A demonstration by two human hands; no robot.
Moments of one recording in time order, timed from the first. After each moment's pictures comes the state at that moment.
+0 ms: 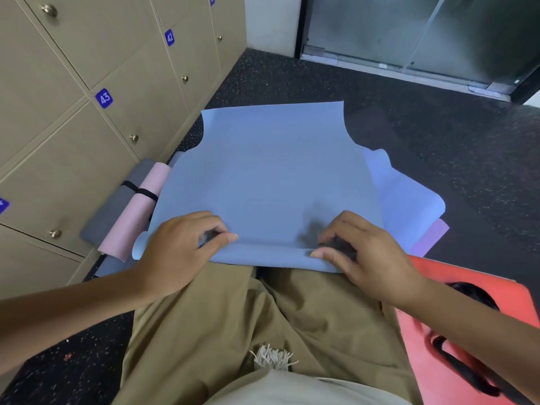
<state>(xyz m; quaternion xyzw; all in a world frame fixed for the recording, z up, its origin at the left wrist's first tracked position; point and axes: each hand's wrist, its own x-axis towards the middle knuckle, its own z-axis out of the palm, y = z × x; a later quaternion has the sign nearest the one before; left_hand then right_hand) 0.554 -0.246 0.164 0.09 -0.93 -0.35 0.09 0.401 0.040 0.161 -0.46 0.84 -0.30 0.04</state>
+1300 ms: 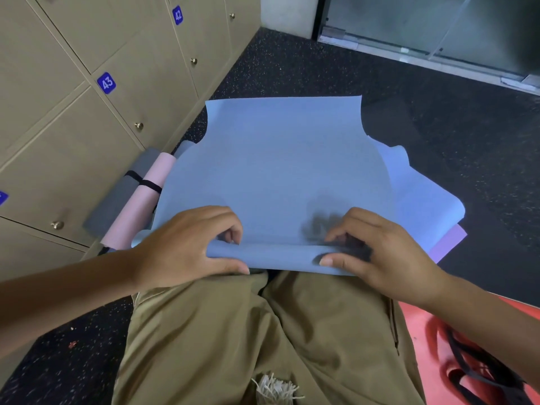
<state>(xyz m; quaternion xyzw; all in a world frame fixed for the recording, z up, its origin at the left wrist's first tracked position) 0.514 -0.280 0.170 -0.06 -0.95 -0.30 0.01 0.354 0.013 0.171 -0.50 0.81 -0.30 0.10</state>
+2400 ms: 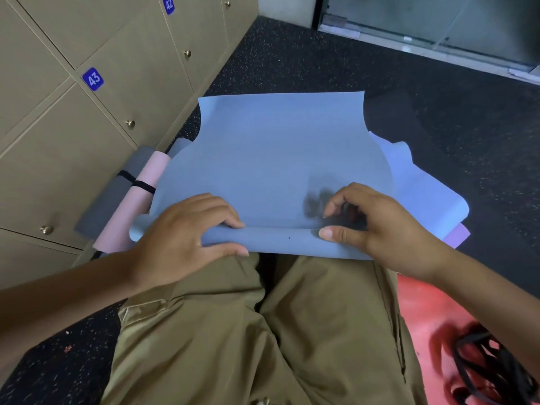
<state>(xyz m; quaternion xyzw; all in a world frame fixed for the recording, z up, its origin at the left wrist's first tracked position) 0.483 -0.289 0.155 -0.04 -0.95 -0.30 0.10 0.306 -0.015 0.179 -0.40 0.82 -0.35 0.23</state>
